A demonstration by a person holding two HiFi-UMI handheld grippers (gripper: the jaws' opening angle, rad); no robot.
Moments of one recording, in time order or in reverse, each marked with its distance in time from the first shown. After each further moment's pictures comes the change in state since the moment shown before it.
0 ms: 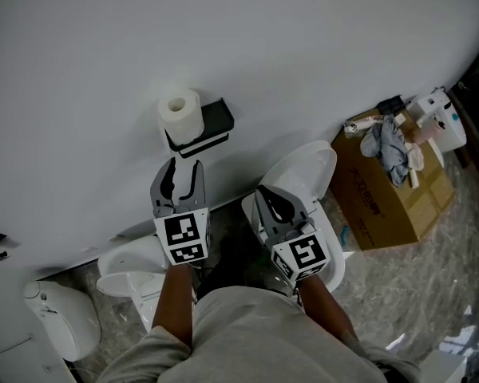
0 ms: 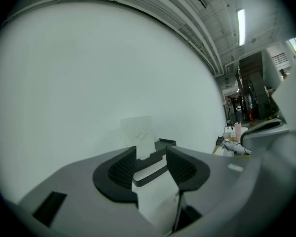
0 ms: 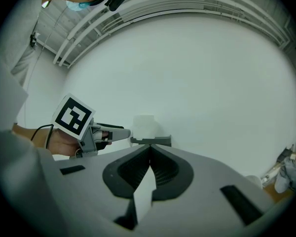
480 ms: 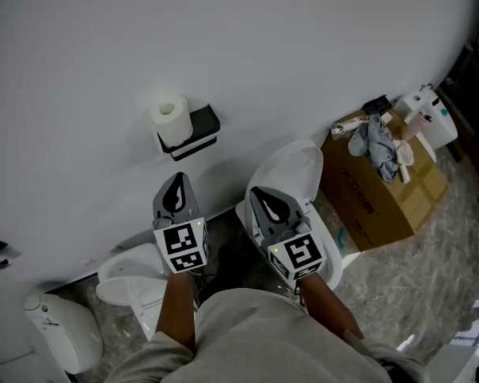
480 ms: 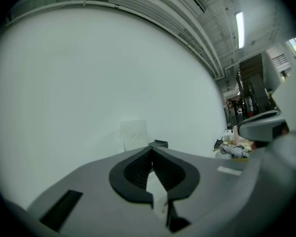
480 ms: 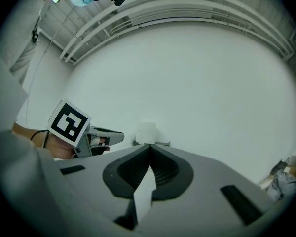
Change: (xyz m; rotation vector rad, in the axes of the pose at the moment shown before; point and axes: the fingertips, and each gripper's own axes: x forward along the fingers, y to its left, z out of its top) left arm -0.043 -0.022 0.001 -0.023 -0.033 0.014; right arm -0.041 0.010 0.022 -0.082 -0.036 -0.005
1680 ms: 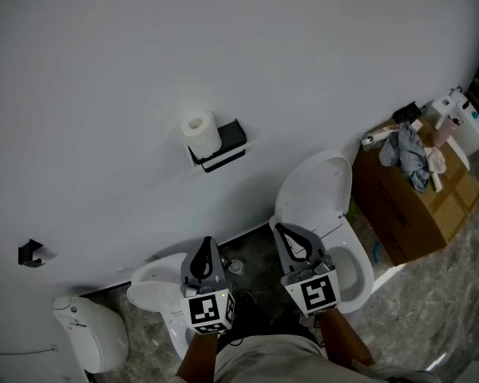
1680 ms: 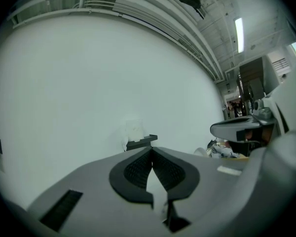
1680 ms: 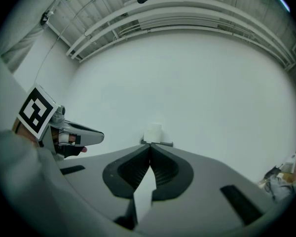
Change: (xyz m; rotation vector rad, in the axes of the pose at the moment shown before) left arm -0.133 -0.032 -0.016 -0.032 0.005 0.010; right arm -0.060 0.043 0.009 -0.088 -0.023 0.008
